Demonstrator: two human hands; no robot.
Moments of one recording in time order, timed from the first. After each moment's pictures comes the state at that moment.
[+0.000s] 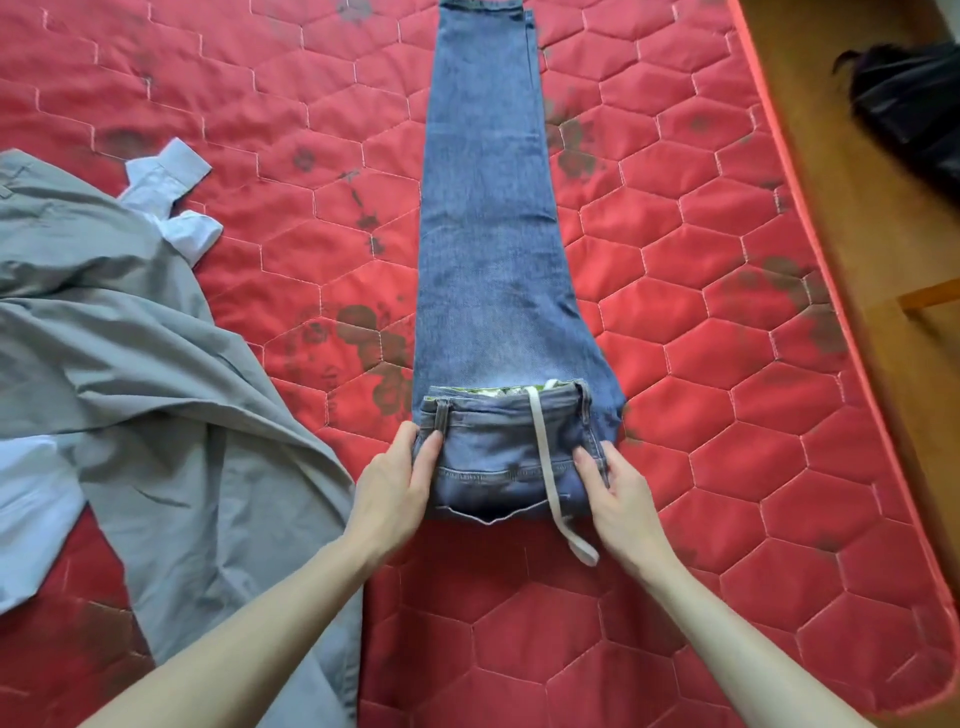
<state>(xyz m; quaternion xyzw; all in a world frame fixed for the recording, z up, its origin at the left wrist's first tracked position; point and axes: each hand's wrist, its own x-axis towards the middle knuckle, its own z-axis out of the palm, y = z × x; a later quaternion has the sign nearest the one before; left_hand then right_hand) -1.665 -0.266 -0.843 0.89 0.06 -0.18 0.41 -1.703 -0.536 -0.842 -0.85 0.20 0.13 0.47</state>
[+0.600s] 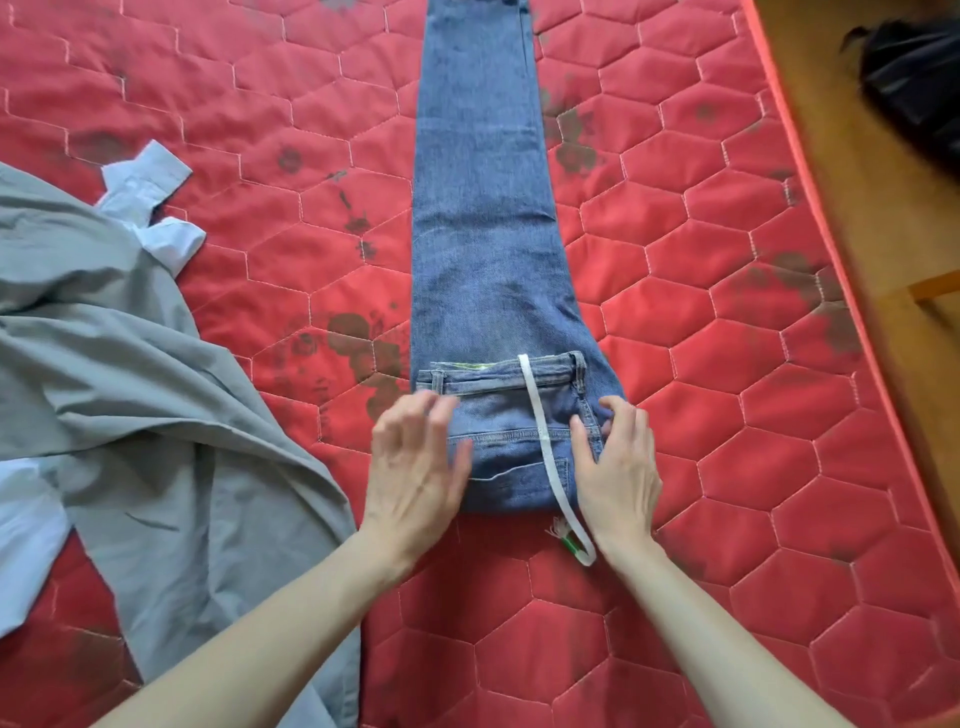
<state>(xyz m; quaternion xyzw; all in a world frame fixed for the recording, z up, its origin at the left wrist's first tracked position) -1.641 -0.291 -0.849 0.97 -0.15 0.04 0.20 -1.661 -0.516 -0.851 -0.94 0.22 -0.03 0.25</state>
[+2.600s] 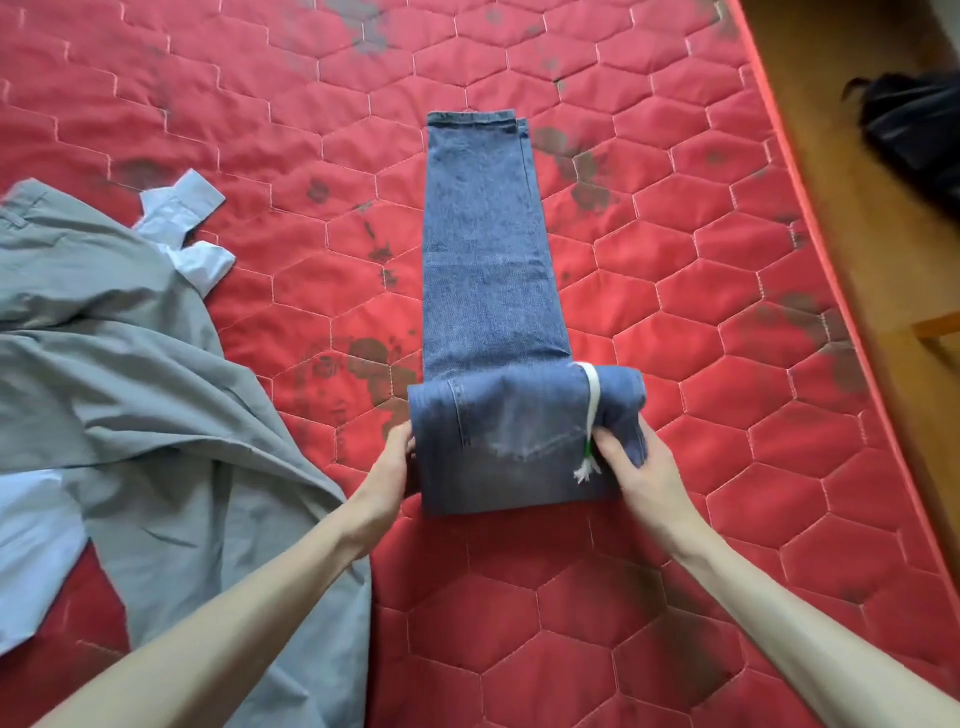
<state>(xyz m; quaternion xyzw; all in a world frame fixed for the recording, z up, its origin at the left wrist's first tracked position) -1.589 -0.264 -0.872 0.58 0.32 -0.34 0.67 -1.630 -0.551 -0.826 -0.78 0.16 0.10 0.60</state>
